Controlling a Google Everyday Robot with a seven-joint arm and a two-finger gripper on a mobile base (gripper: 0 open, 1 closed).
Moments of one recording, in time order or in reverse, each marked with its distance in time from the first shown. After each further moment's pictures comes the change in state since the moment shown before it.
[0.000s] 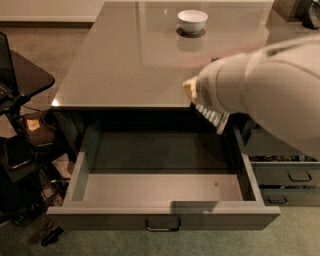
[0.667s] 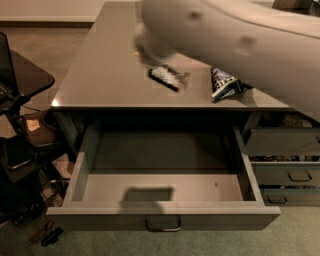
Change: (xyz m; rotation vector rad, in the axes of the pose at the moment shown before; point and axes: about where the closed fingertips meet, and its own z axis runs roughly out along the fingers) arm -0.097 0.035 0.074 -0.023 0.103 -0.211
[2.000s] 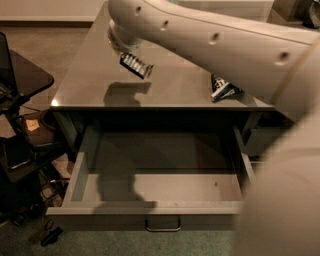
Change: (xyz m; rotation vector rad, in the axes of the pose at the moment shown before) arm -0.076 0.002 0.146 -0.089 -0.039 0.083
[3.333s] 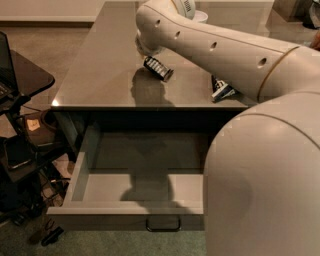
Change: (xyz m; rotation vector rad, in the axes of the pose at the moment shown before) arm 0.046 -0.084 0.062 0.099 0.061 0.197
